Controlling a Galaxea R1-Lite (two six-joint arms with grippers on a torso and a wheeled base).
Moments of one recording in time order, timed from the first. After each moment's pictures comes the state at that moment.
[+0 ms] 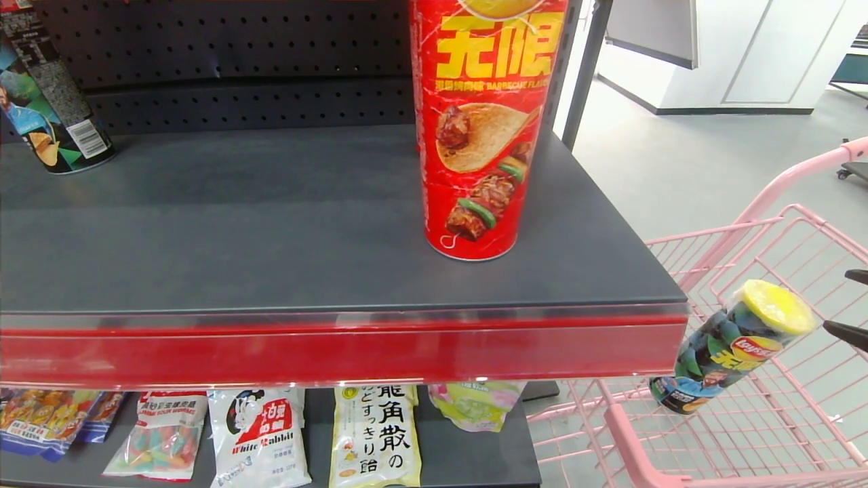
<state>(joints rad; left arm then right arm) 0.00 0.00 0.00 0.00 -0.06 0.00 -0.80 1.58 -0.79 -0.04 1.32 -0.98</state>
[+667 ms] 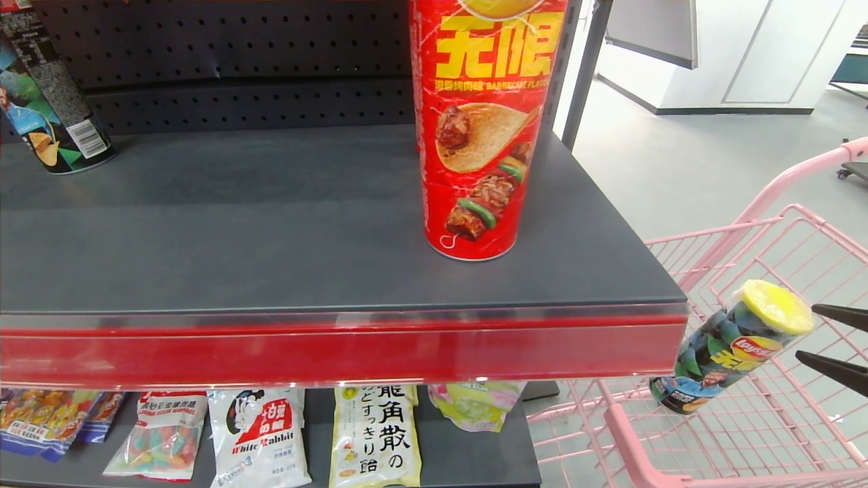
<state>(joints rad) 0.00 0.00 0.00 0.00 -0.06 0.00 -0.78 1.68 -0.71 -0.04 1.33 -1.04</state>
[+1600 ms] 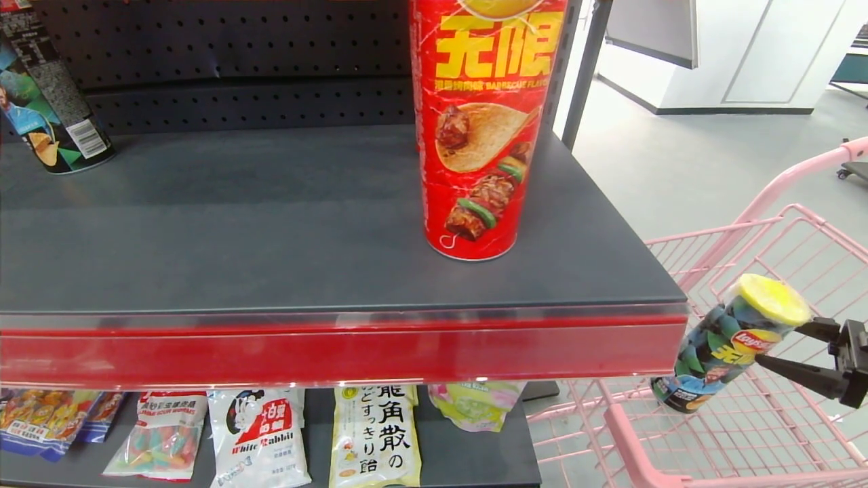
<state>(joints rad) 0.00 0.00 0.00 0.00 -0.06 0.00 -0.67 1.86 -0.77 -0.05 1.34 -1.04</state>
